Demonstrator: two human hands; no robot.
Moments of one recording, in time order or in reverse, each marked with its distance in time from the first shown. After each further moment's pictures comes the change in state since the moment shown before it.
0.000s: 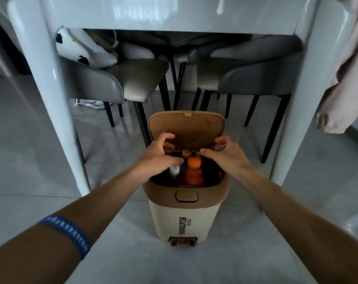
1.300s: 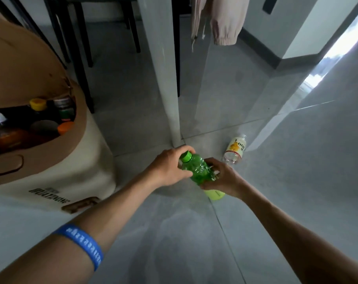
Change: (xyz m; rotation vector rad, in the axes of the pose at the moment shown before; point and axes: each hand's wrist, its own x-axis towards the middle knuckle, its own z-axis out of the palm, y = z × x) left_hand -0.031 0.008 0.351 0.394 -0.503 0.276; right_hand -0.129 0.337 -0.163 -0.089 -0.150 0.280
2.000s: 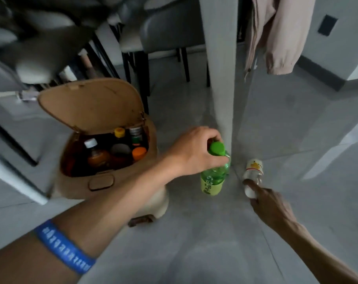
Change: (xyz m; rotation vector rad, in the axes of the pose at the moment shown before) left_hand -0.031 0.040 -0.146 0.201 0.237 0.163; right_hand 0.018 -0.039 0.028 -0.659 0.253 -0.071
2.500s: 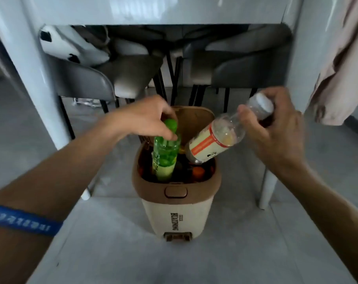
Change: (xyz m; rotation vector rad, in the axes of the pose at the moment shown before) left_hand -0.093 -0.099 -0.230 0.236 0.031 -0.327; right_hand 0.009 -0.270 -0.205 0.637 0.720 -0.505
